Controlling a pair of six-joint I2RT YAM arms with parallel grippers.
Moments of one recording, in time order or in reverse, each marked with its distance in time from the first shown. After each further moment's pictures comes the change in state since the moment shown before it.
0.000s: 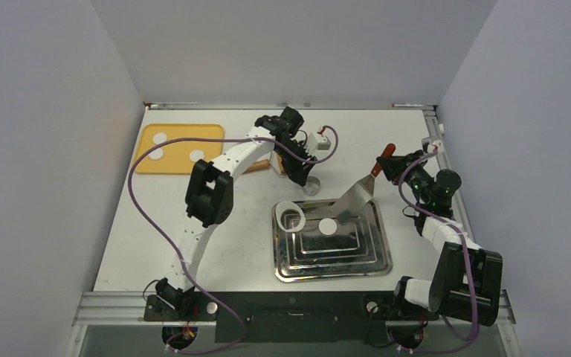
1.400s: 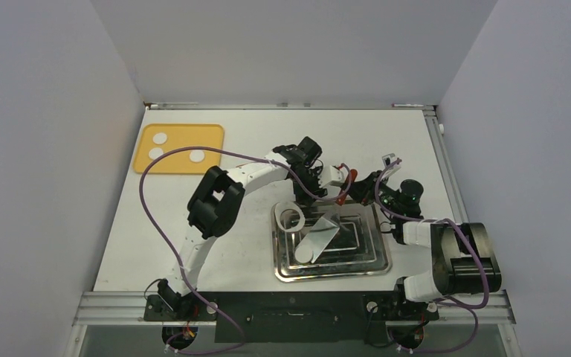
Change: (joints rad) left arm -0.161 -0.136 -0.404 0.321 -0.181 0.163; right arm 0.256 0.172 -0.145 0.143 -0.005 0.184
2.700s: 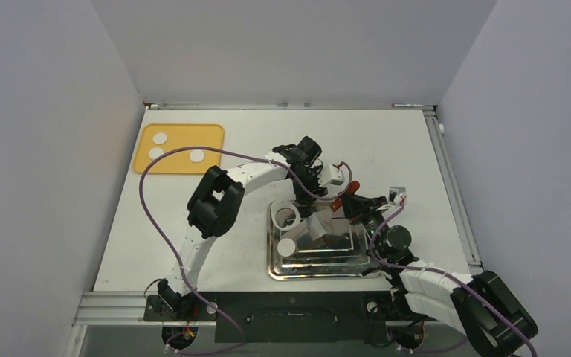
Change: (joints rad) left arm 0.009 -0.001 -0.001 0.007 0.003 -0.016; right arm 0.511 -0.381 -0.347 0.262 0.897 0.076
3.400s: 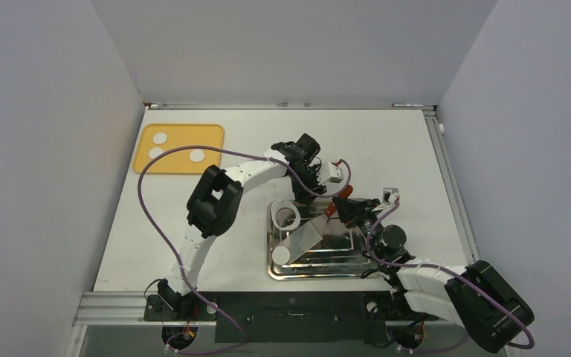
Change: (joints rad) left arm 0.010 0.000 0.024 -0.039 0.019 -0.006; right arm 0.003 0.023 -0.003 -0.033 -0.021 0.092
